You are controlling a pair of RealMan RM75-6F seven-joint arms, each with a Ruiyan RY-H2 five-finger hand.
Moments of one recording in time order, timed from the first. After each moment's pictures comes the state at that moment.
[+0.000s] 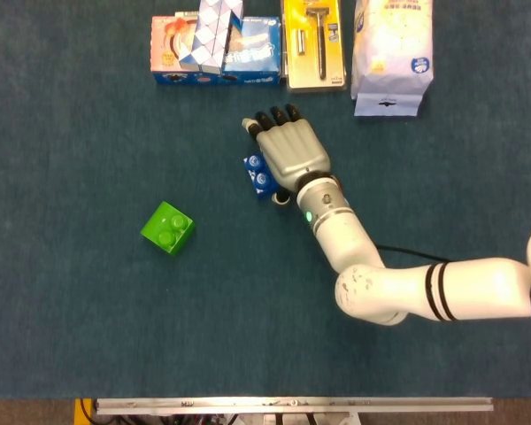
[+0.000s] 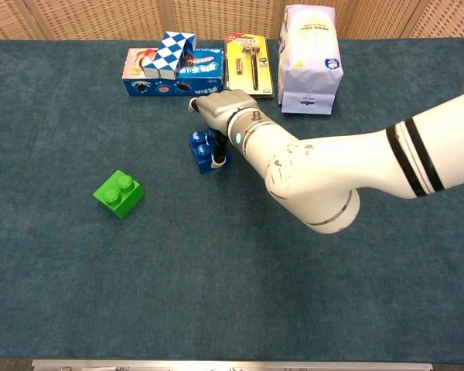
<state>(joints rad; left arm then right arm) -0.03 -1.05 0.00 -1.40 1.50 1.49 -0.07 1.26 -1.88 0.30 -1.41 -0.22 1.02 -0.96</state>
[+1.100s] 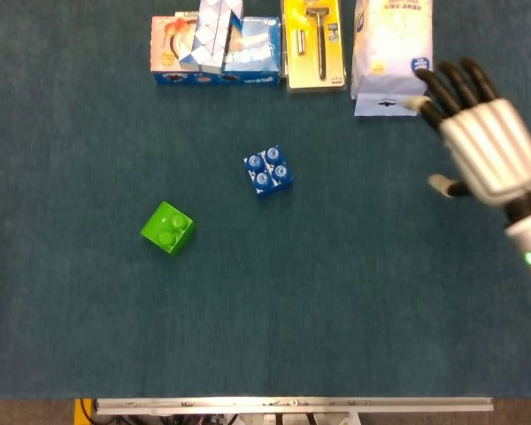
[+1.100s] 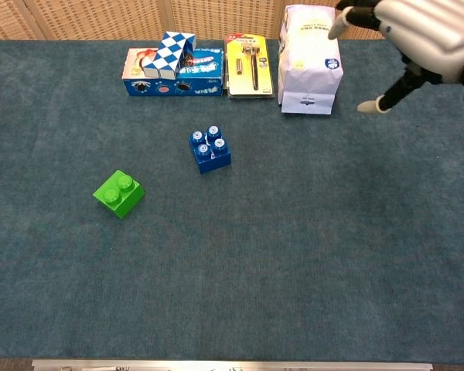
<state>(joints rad) -0.11 -1.03 0.02 -1.43 1.61 1.42 -0.14 0.75 -1.14 -0.06 -2.09 -1.09 1.39 -0.60</state>
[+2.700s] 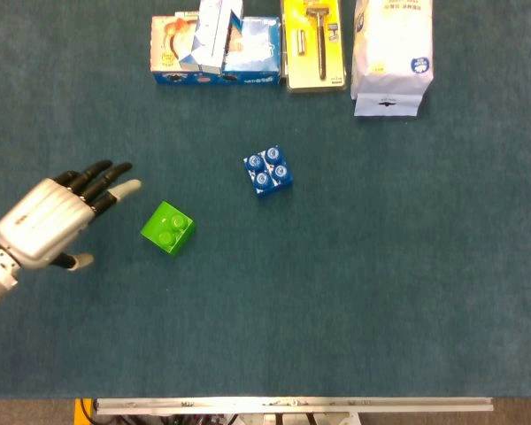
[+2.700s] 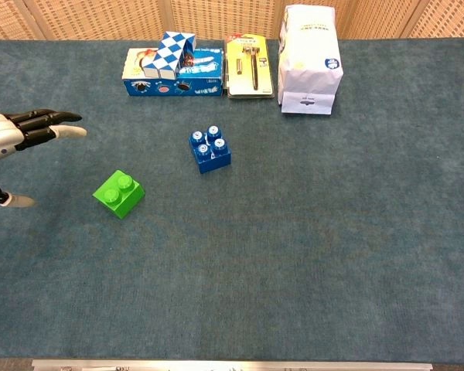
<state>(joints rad) -0.47 -1.13 0.10 -1.44 1.86 1.14 -0.11 0.09 -1.02 -0.10 -1.61 -1.67 1.81 0.38</state>
